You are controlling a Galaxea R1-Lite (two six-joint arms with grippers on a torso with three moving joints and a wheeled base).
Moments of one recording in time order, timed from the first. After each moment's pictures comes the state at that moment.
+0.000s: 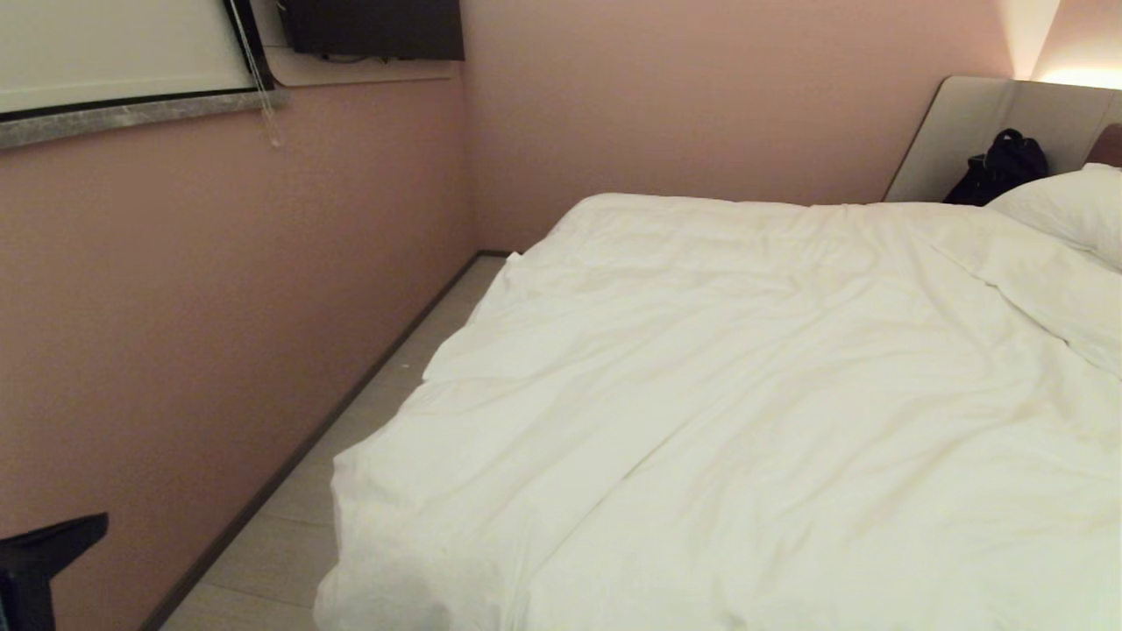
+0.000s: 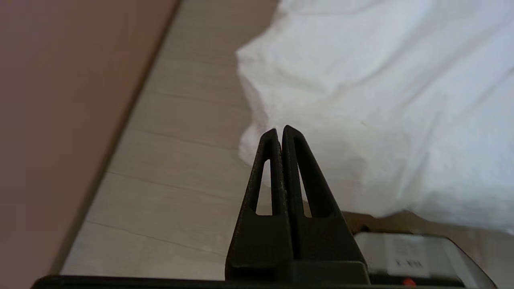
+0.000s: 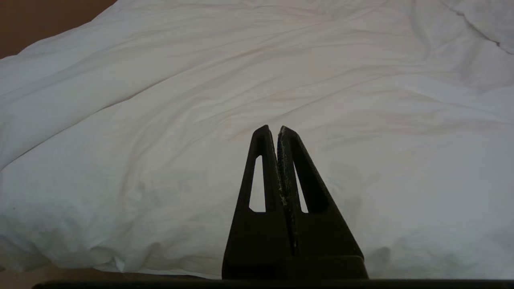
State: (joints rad) left arm -0.03 0.79 -0.55 0.19 0.06 -0.02; right arm 0.00 0.00 0.00 0.00 0.00 -0.03
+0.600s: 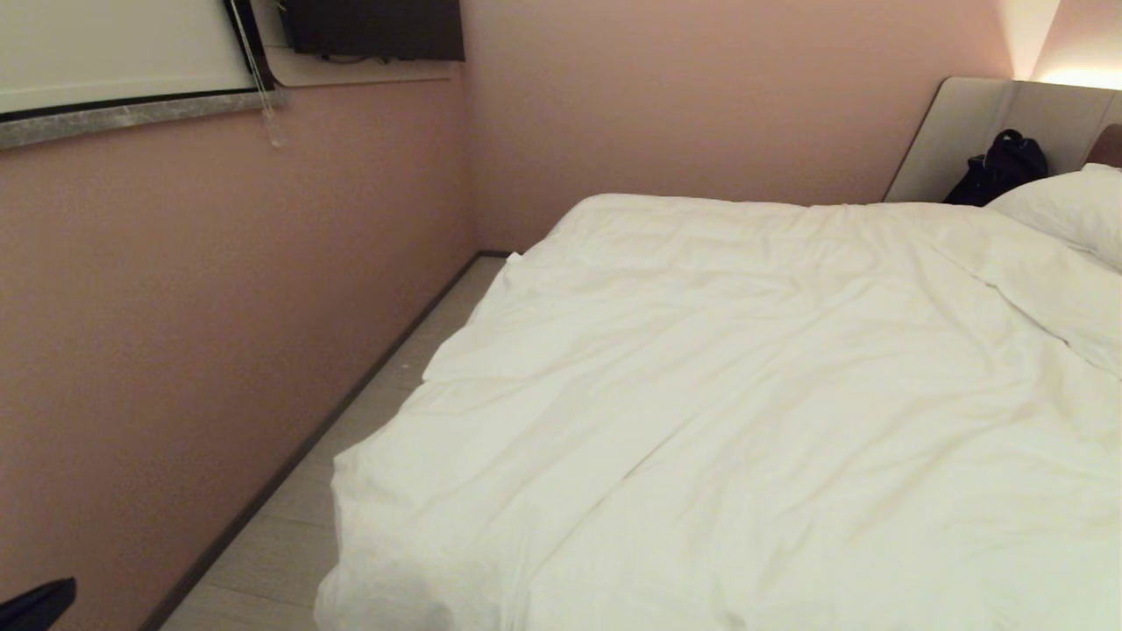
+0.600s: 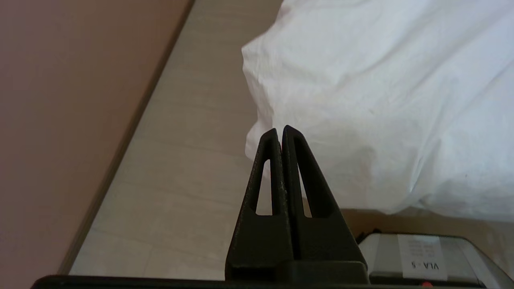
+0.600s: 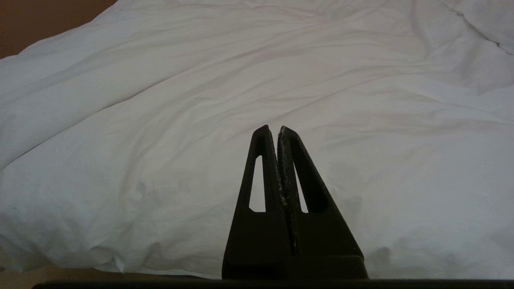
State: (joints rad) left arm -0.07 0.62 -0.41 0.16 0.10 0.00; right arm 0.00 0.00 0.00 0.00 0.00 -0.03
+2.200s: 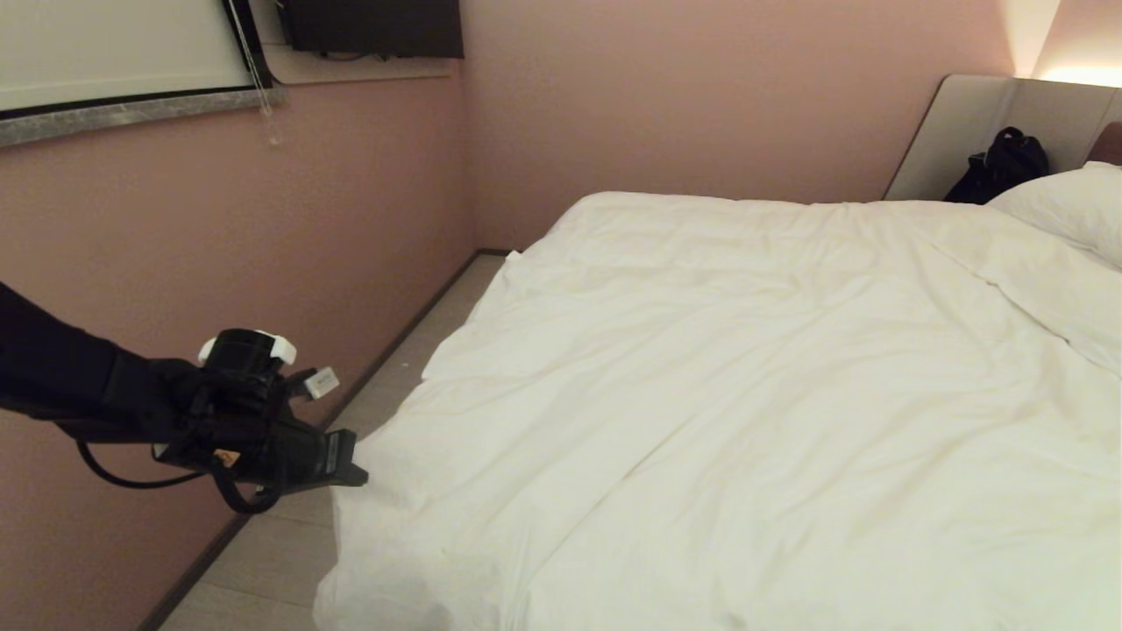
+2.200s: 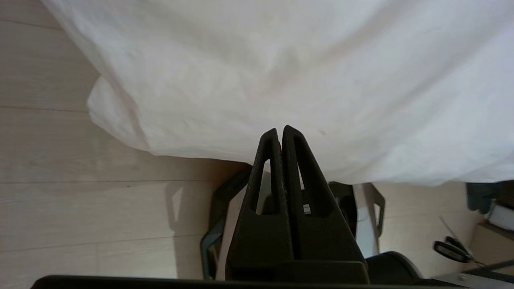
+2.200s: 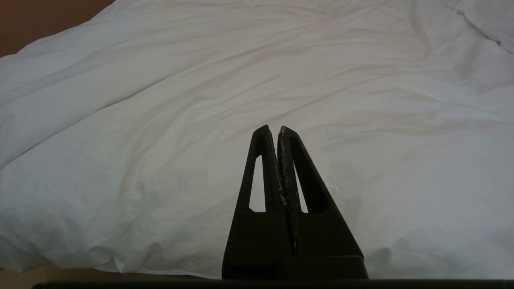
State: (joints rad) left arm 0.04 1.95 -1.00 0.10 -0.40 -0.09; right arm 0.00 0.00 0.00 0.00 0.00 -0.03
